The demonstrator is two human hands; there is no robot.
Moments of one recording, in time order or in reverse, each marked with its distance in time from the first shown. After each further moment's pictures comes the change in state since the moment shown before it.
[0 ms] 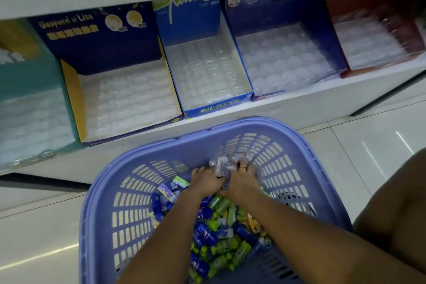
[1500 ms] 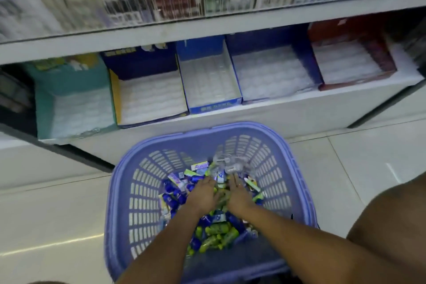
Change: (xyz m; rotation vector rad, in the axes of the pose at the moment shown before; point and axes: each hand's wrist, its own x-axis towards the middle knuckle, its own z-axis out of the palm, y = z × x) left_hand -0.103 0.027 0.003 0.006 0.037 -0.037; right_hand -0.075 0.011 0.013 0.466 -0.093 -0.159
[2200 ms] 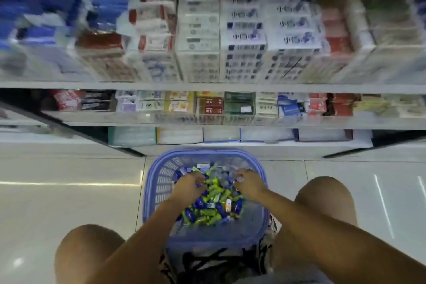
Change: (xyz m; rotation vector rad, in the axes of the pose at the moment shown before) left_hand -0.167 0.087 -0.211 -0.493 0.100 -0.248; right_hand -0.157 -0.061 -0.227 0.121 -0.069 -0.037
